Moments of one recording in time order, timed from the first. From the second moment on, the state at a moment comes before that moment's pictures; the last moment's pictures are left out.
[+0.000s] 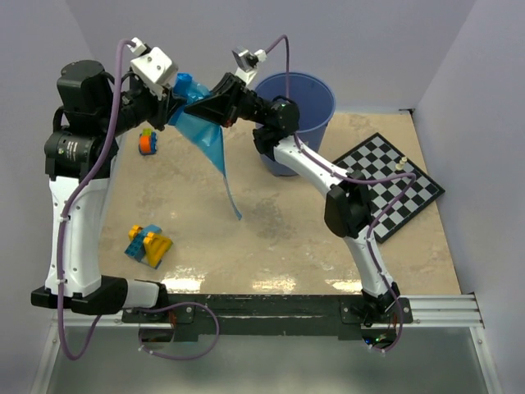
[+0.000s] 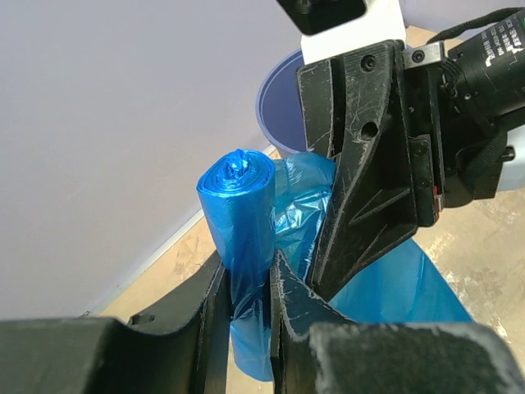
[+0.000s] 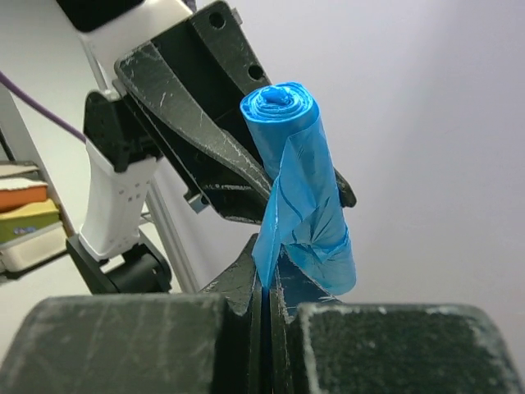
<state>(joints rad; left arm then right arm) -0.13 1.38 2.06 -0.89 0.49 0.39 0.72 2.28 2.18 1.20 -0.83 1.29</state>
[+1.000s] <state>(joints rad) -0.18 1.22 1.62 -0.23 0.33 0.22 0.68 2.33 2.41 1.05 -0.79 1.42</state>
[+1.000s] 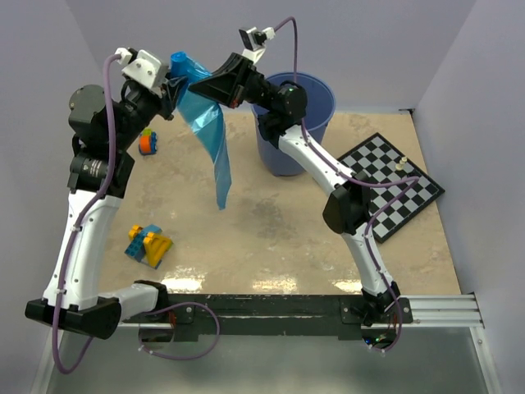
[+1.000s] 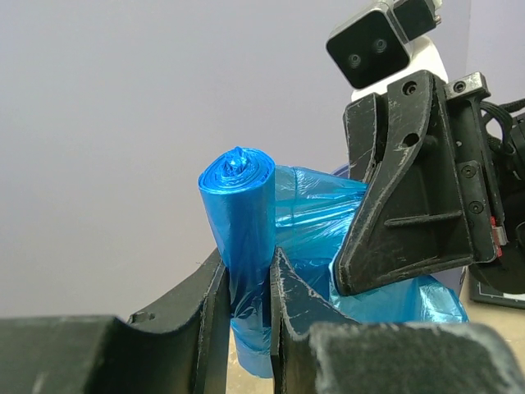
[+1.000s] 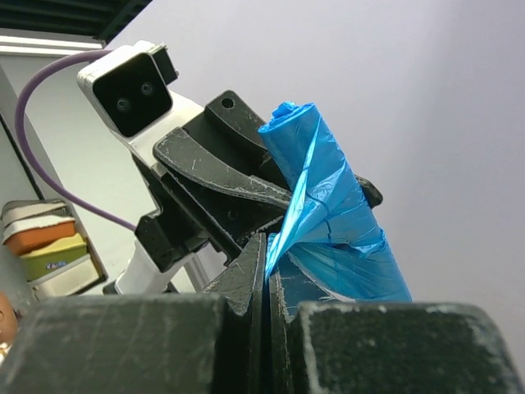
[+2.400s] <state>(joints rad) -0.14 1.24 1.96 -0.65 0.28 0.47 0.65 1.98 2.20 0.32 -0.74 0.15</state>
